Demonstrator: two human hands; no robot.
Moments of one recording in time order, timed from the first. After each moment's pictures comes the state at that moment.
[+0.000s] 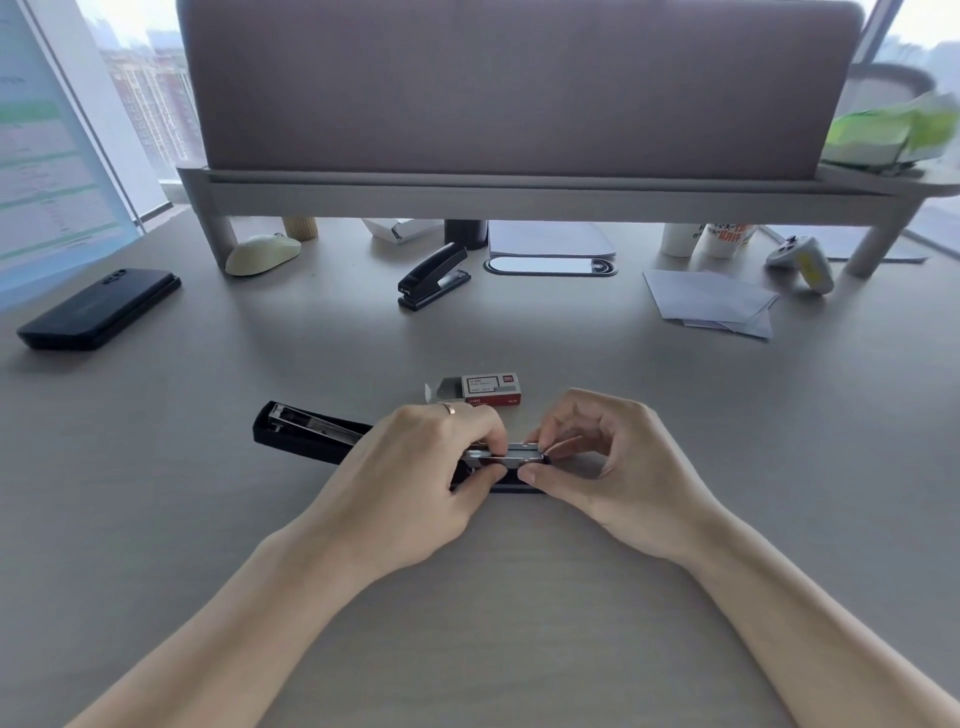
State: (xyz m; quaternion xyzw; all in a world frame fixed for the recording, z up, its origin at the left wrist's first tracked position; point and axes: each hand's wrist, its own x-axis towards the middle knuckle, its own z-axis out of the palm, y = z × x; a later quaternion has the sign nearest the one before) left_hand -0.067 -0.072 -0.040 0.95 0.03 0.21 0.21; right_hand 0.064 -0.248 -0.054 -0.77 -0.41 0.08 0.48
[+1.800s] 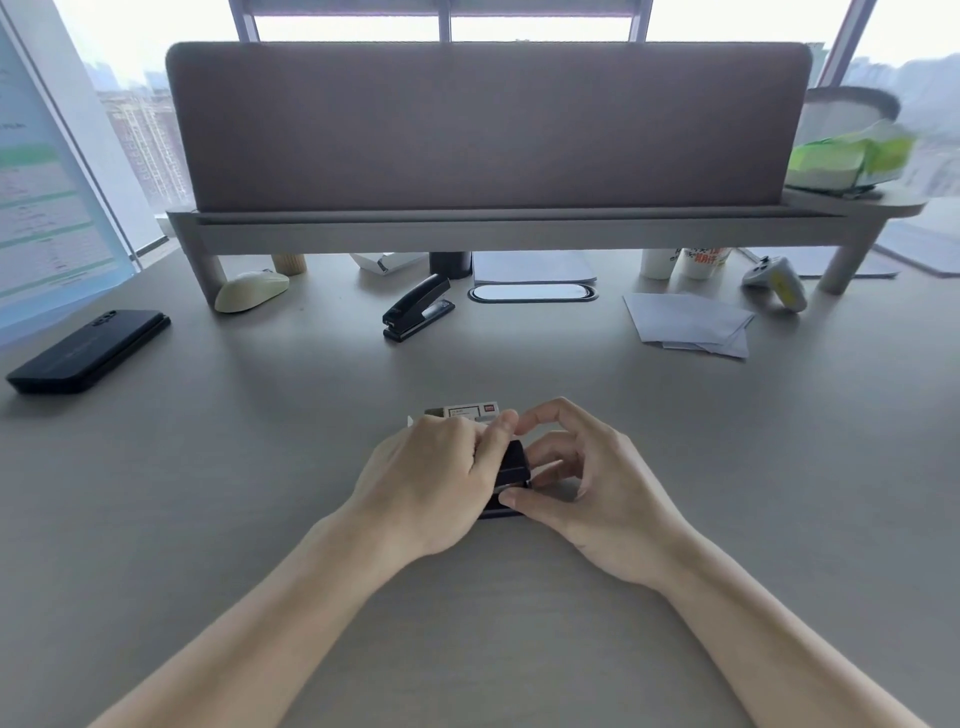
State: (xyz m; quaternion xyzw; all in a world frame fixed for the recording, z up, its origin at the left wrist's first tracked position) left_hand -0.029 -0.095 -0.020 0.96 0.15 0.11 0.23; right_hand 0.064 -0.248 -0.050 -0.77 -0.38 0.13 0.50
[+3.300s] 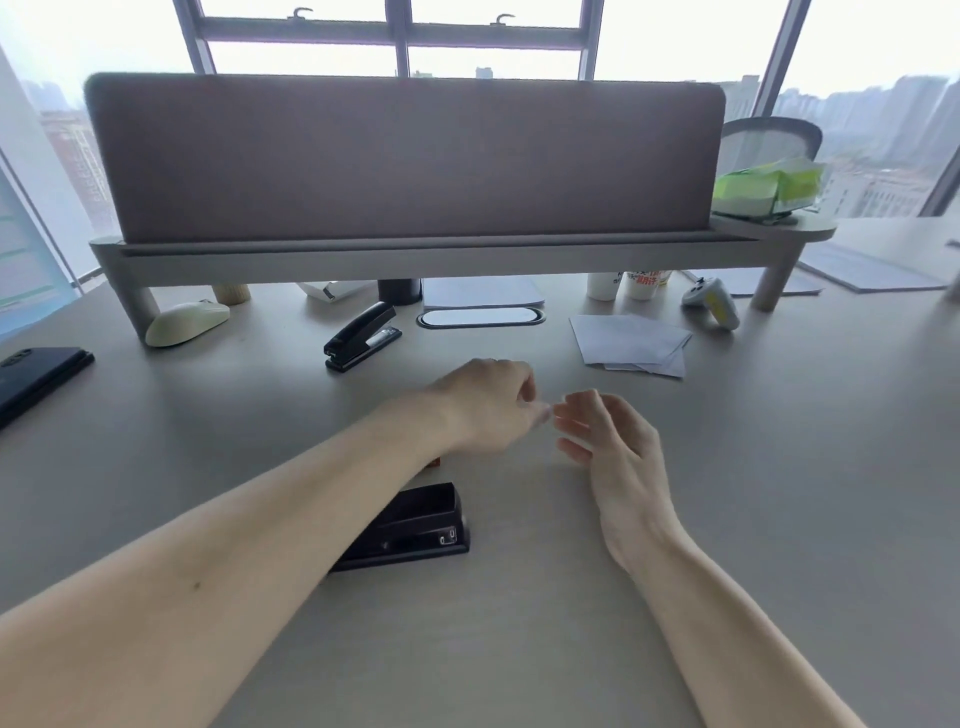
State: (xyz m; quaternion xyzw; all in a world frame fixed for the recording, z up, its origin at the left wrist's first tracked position) left_hand 0.097 -0.110 0.013 0.98 0.05 0.00 0.18; right_hand 0.124 -0.260 -0.058 -0.65 -0.09 0.04 0.75
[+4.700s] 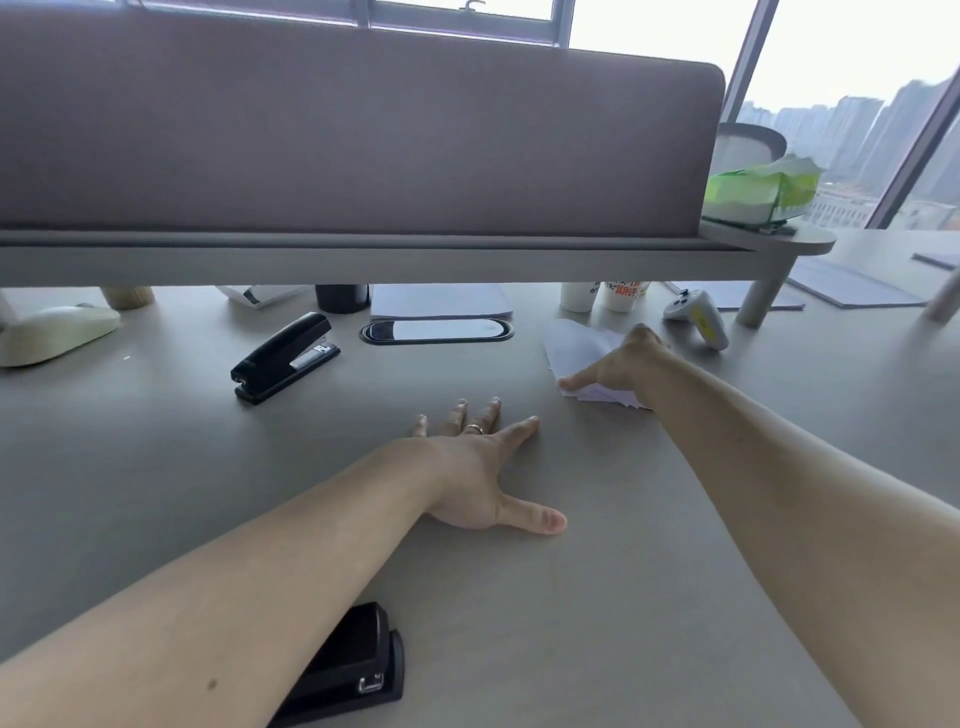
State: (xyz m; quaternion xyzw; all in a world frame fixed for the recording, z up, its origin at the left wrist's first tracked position) left_hand 0.159 -0.106 -0.028 0.97 0.04 -0.21 0.13; right_hand 0.344 -0.249 -0.013 -0.96 -0.01 0.08 0.25
